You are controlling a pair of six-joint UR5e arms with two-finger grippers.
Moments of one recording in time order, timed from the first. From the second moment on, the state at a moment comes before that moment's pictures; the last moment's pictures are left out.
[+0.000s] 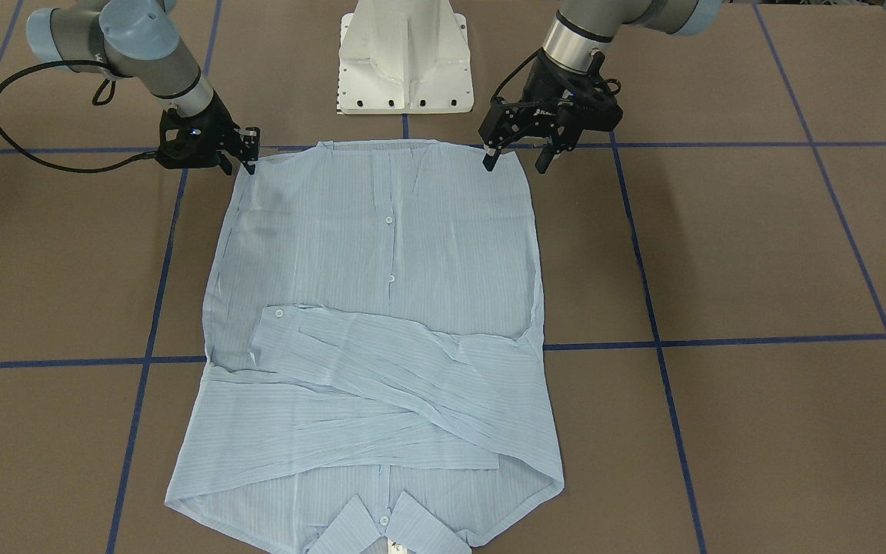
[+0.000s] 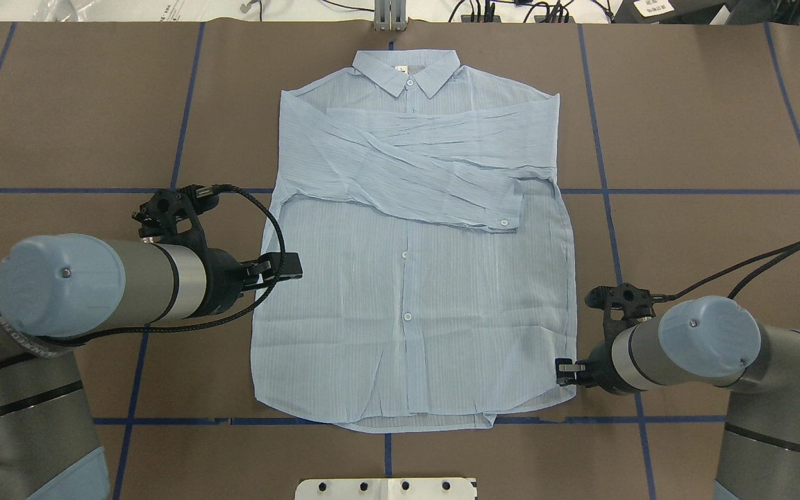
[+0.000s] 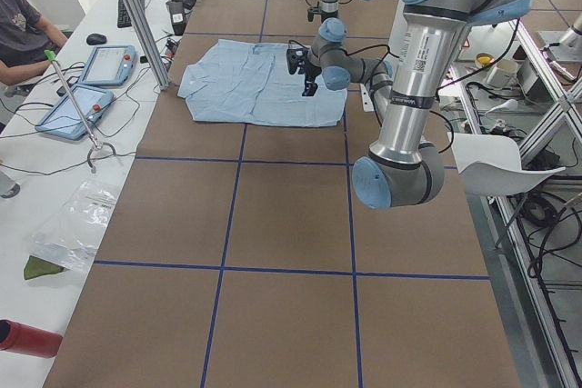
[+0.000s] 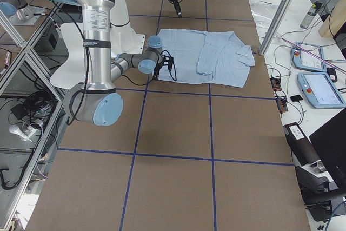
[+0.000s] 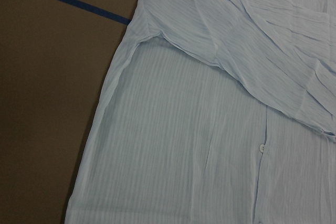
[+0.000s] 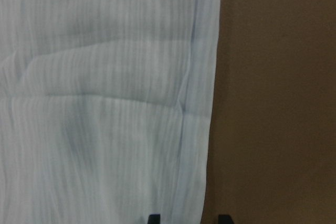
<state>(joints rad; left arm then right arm) -0.45 -1.87 -2.08 -1.88 -1.66 -1.56 0.36 -1.57 1.99 -1.16 1.88 1.39</state>
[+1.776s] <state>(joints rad) -0.45 -1.87 -2.09 -1.88 -1.66 -1.56 0.35 -1.55 1.99 -1.22 1.92 1.39</state>
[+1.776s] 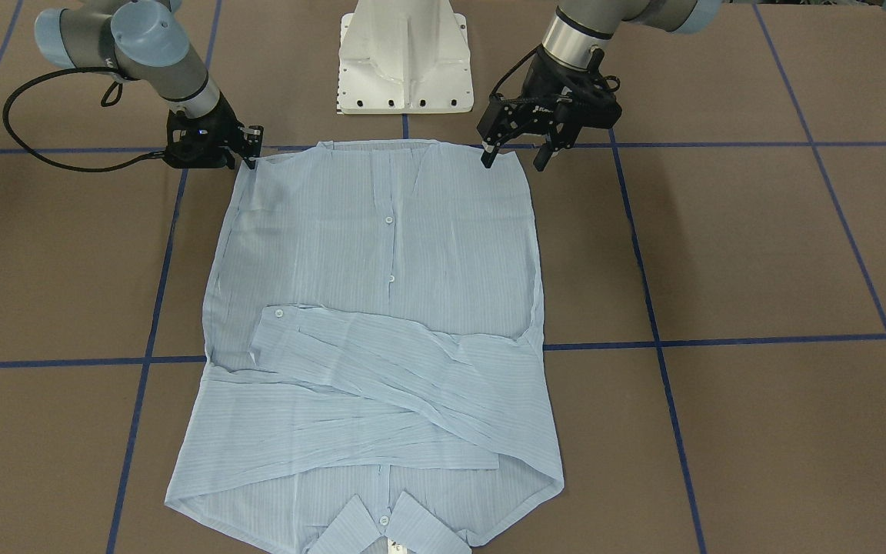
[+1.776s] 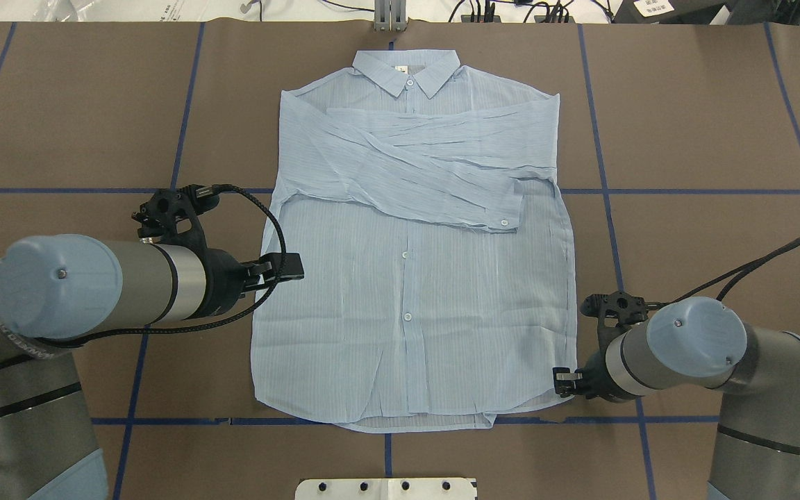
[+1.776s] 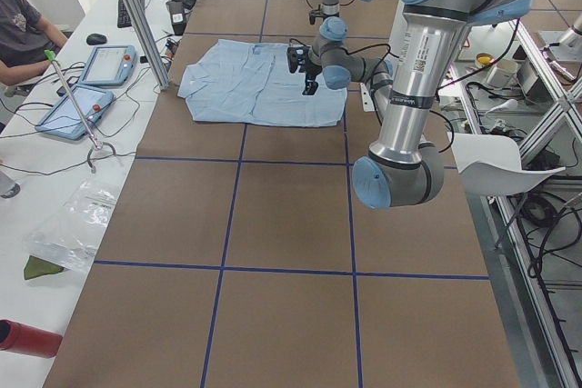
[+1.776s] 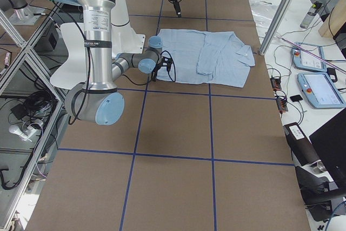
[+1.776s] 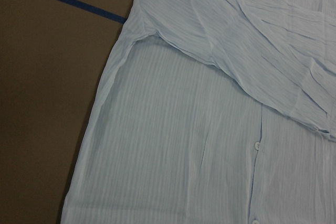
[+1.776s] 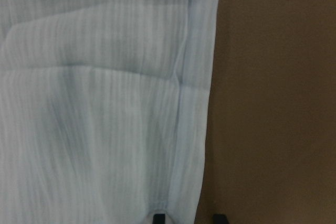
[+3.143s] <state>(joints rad) -0.24 -1.76 -2.09 -1.83 -1.62 -1.76 0.40 -1.54 2.04 -1.23 1.94 1.40</state>
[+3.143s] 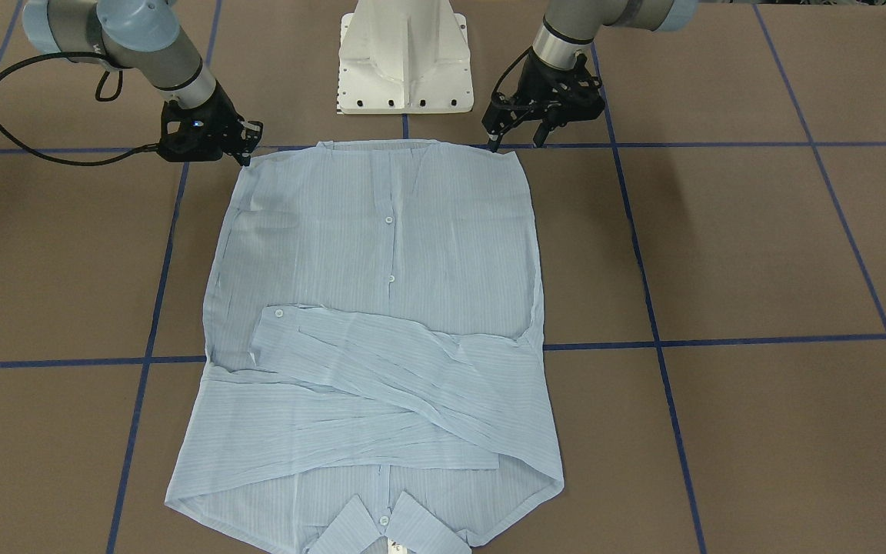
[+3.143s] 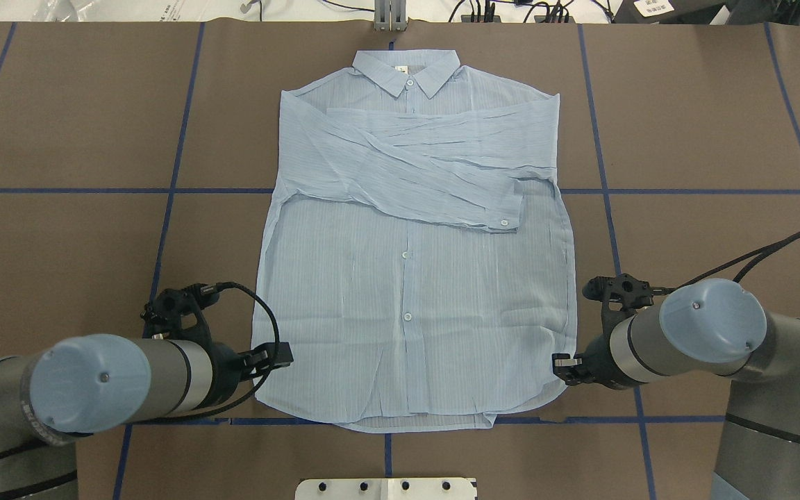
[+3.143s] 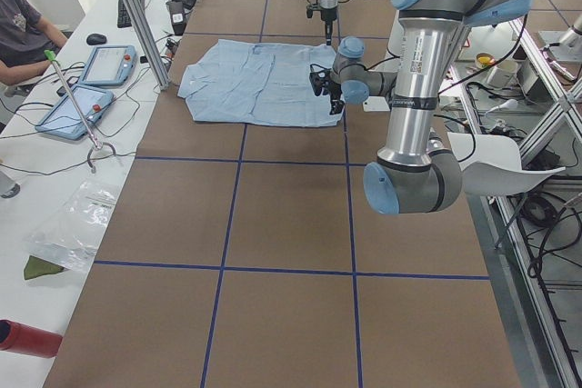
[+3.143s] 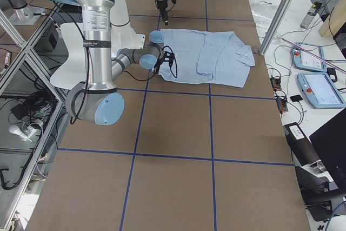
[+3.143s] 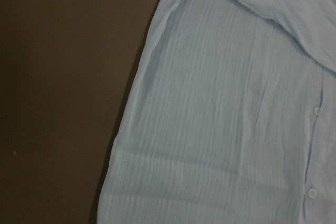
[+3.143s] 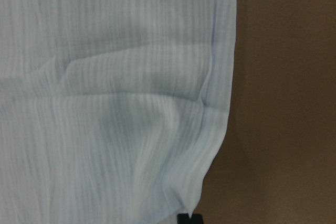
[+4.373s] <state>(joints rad) -0.19 -1.85 -1.97 -1.70 -1.60 -1.78 0.41 -1.55 2.06 -1.23 1.94 1.40</state>
